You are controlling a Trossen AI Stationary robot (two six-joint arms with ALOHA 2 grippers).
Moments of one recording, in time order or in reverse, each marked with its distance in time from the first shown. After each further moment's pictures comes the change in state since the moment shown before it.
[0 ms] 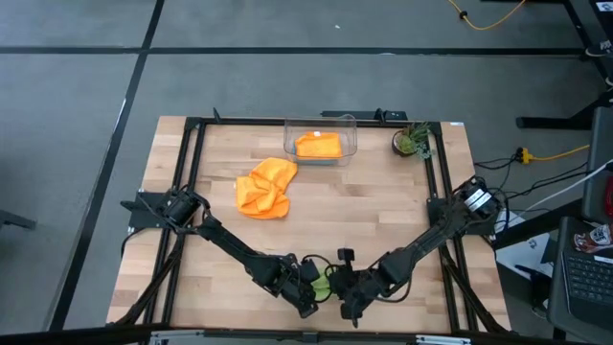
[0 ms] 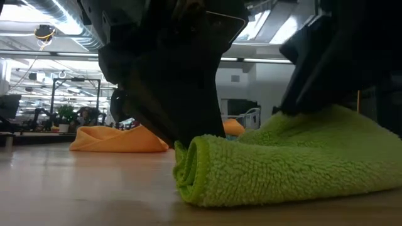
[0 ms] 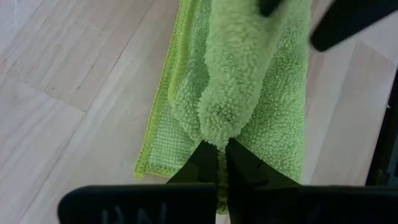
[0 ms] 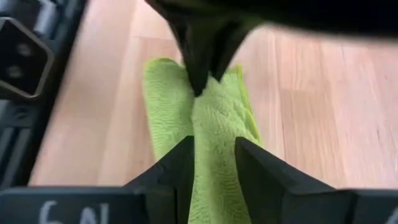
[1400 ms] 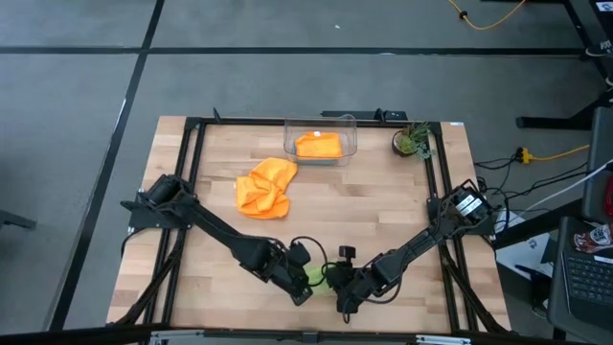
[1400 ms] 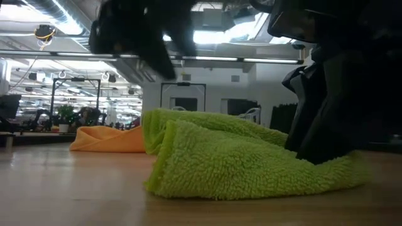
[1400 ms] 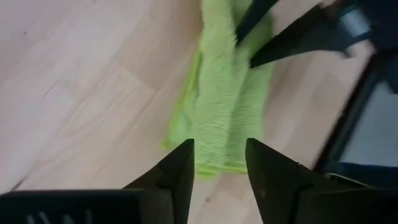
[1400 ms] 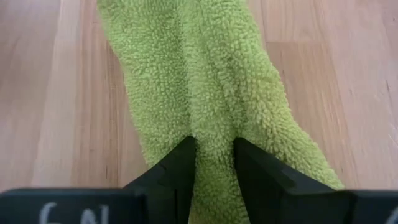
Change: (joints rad) left arm 0.034 -0.217 -0.001 -0.242 0.052 -0.137; right arm -0.020 0.081 0.001 -0.045 0.003 0.102
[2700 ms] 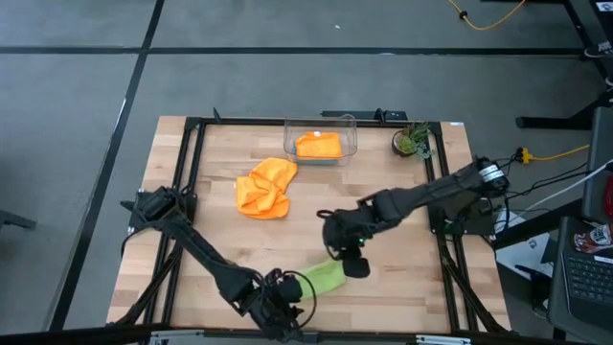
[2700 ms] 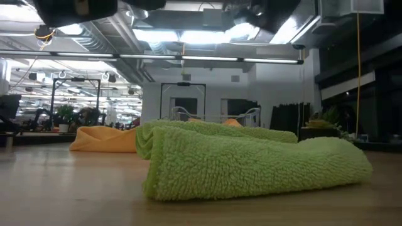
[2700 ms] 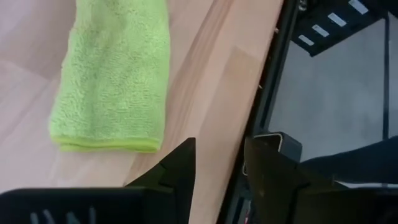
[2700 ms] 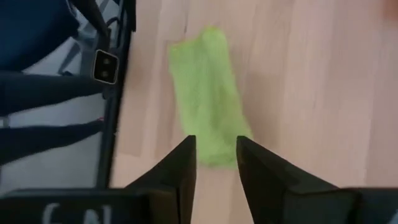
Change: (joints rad) left arm -0.197 0.041 0.002 0.215 -0.181 0.043; right arm -0.322 -0.276 0.313 -0.575 -0.603 -0.280
